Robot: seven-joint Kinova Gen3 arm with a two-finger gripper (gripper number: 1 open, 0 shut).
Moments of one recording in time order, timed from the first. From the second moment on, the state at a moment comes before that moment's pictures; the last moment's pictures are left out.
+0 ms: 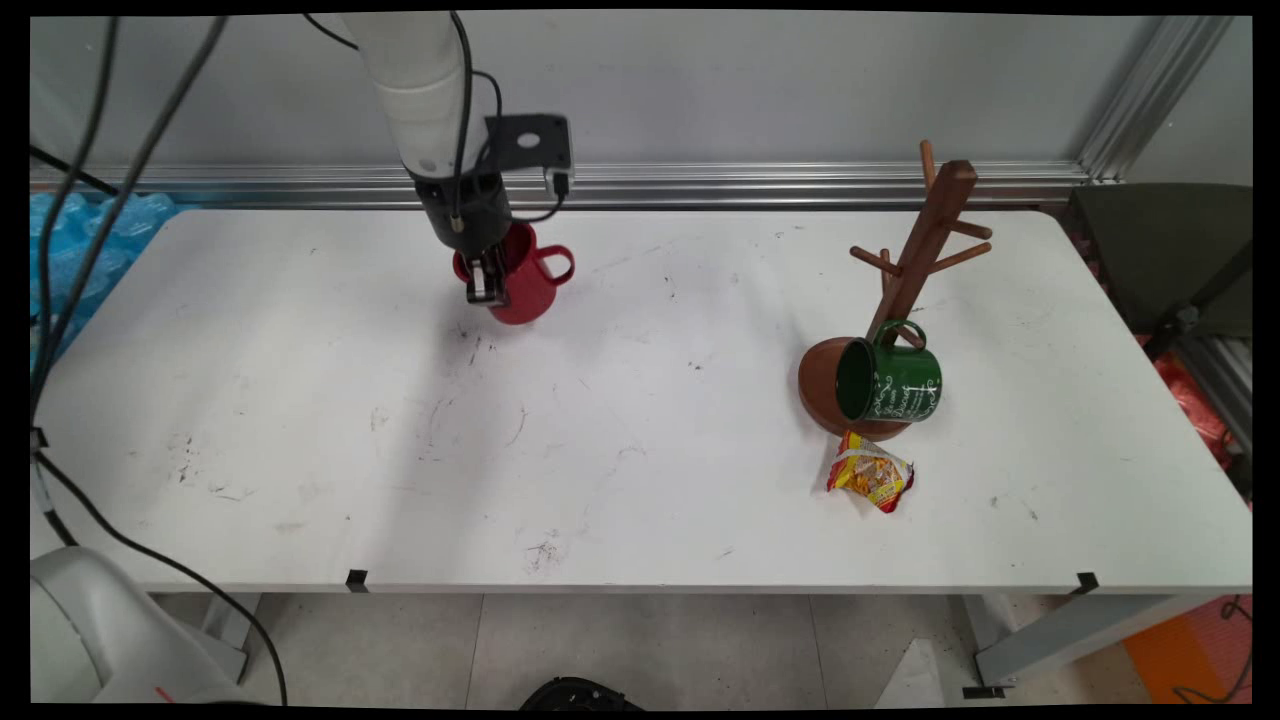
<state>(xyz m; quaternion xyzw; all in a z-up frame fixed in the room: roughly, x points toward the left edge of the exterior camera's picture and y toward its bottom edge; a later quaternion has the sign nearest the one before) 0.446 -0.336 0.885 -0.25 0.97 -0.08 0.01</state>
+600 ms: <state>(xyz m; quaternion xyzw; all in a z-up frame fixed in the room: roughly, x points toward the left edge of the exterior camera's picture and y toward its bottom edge) 0.439 -0.348 0.852 -0.24 0.97 -0.06 0.05</state>
